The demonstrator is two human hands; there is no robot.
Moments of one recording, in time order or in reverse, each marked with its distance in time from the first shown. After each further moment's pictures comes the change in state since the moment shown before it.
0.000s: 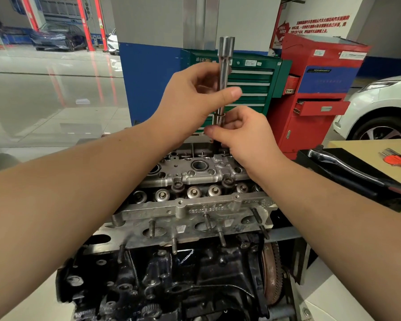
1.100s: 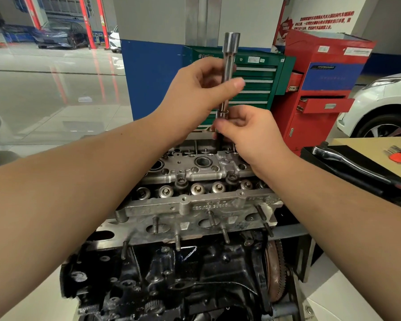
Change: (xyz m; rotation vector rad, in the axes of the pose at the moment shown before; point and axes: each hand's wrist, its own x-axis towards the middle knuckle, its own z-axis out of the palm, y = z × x) left_hand 0.002 -0.004 0.000 -0.084 -0.035 -0.025; right_hand -0.002 -0.001 -0.002 0.045 -0.044 -0.030
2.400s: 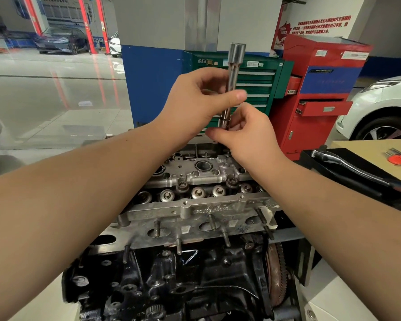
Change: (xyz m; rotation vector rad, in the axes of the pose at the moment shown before) left_hand 0.000 -0.001 0.001 0.071 0.033 0.018; right_hand 0.001 -0.001 0.004 -0.169 0.106 -0.003
